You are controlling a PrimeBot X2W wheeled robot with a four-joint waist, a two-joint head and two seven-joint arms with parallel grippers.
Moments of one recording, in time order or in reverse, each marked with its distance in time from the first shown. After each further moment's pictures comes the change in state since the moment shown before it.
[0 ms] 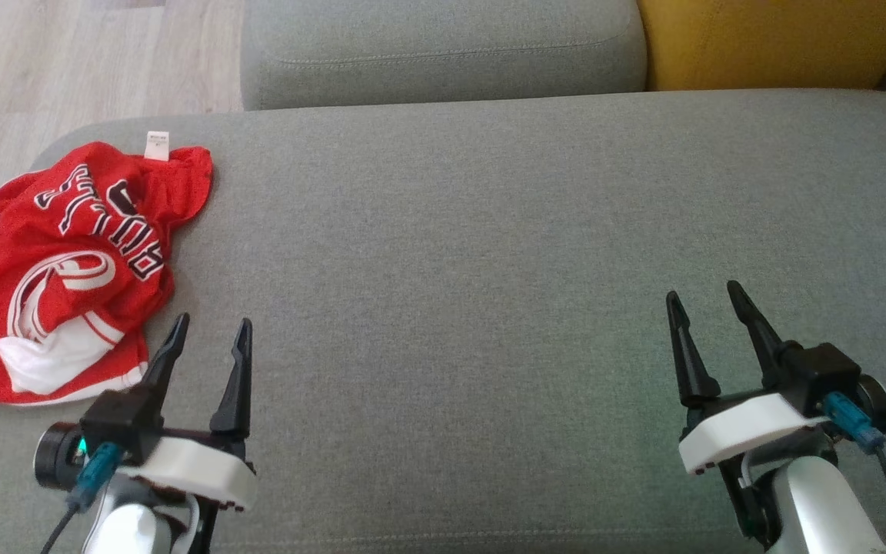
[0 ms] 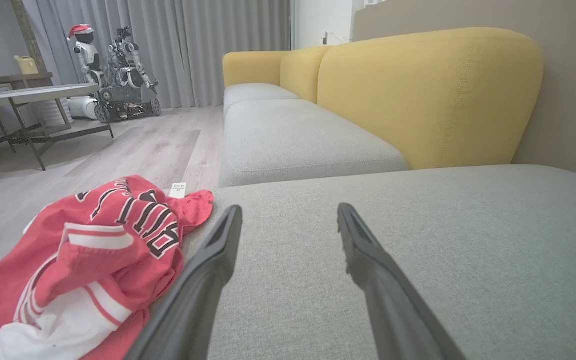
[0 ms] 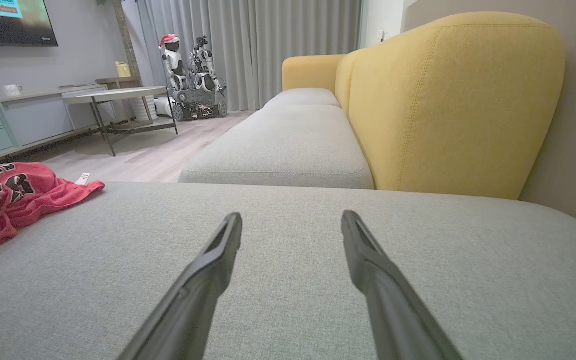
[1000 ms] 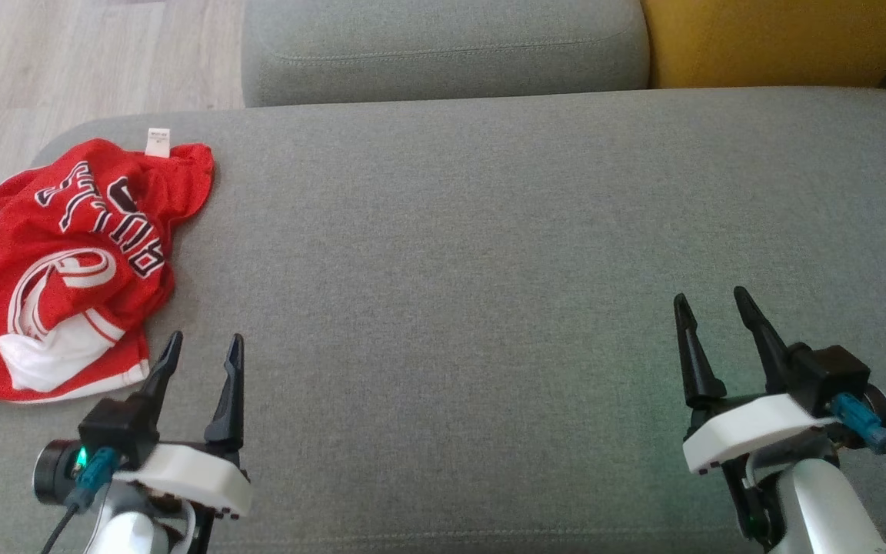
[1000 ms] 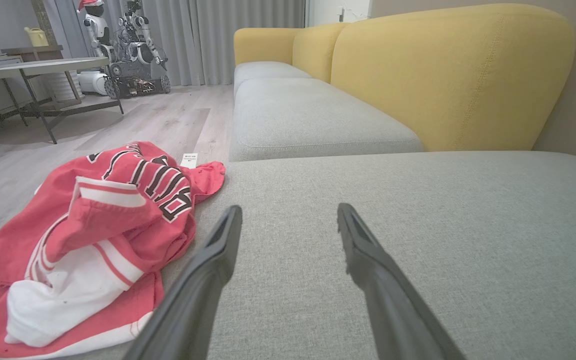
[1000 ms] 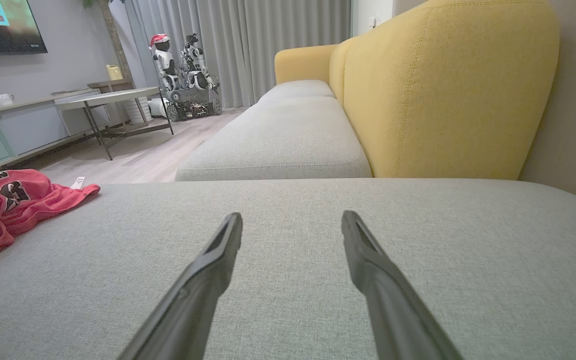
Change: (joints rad) left arm 0.000 -0.028 0.042 0.084 0.014 -0.018 -0.008; right arm 0.000 0.009 -0.020 0.021 0.036 0.000 0.006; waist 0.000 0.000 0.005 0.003
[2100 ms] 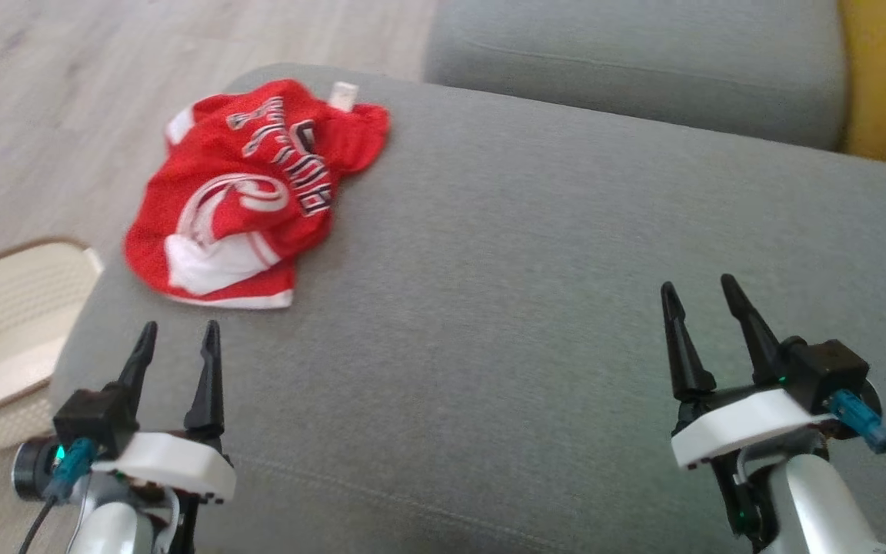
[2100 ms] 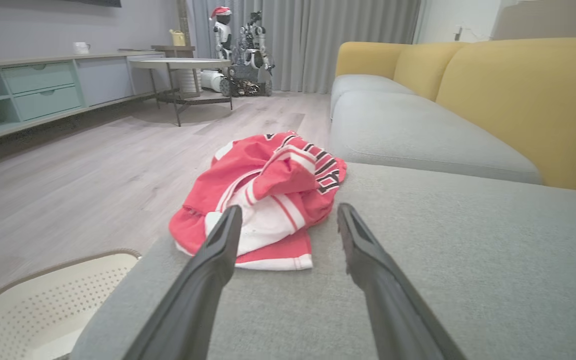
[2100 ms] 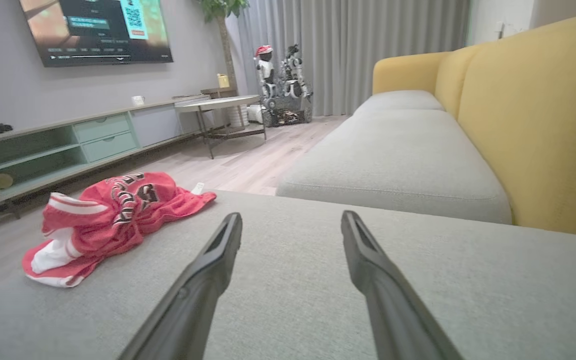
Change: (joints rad) left arm -0.024 -0.011 0.050 0.014 -0.002 0.002 0.000; right arm 0.006 0.003 0.036 -0.063 0.045 0.000 0.005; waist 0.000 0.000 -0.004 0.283
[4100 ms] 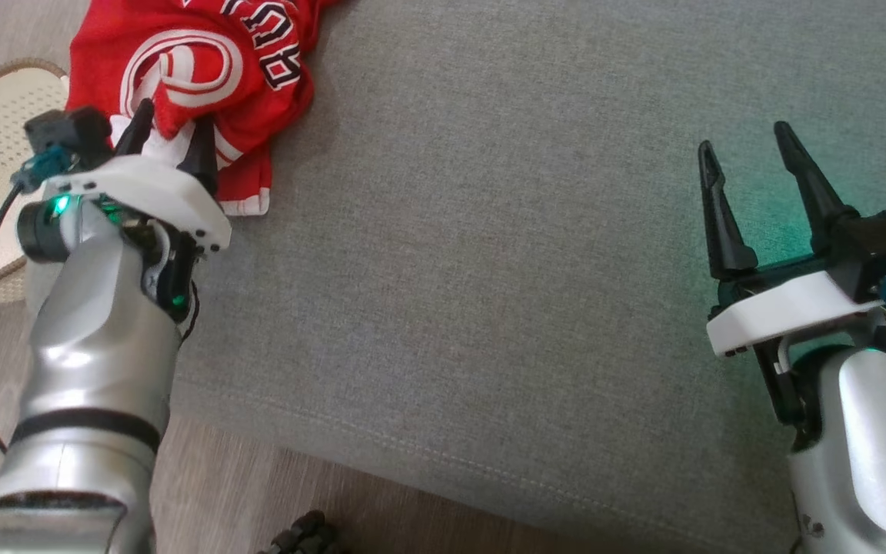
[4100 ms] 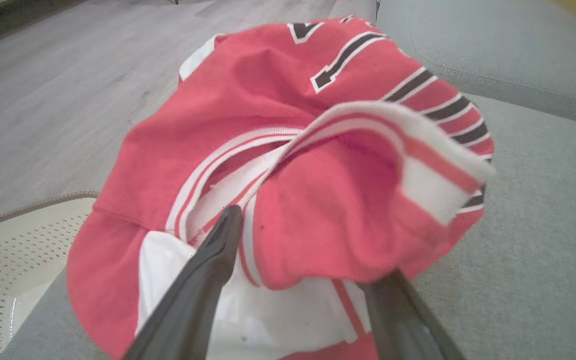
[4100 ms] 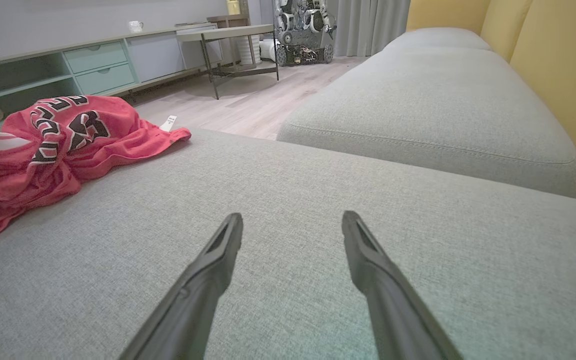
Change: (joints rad) left arm -0.799 -0.030 -0.030 0.788 -0.128 -0.087 0.002; right arm -0.175 -0.041 -0.032 -0.224 -0.154 0.000 0.175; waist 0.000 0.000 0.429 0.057
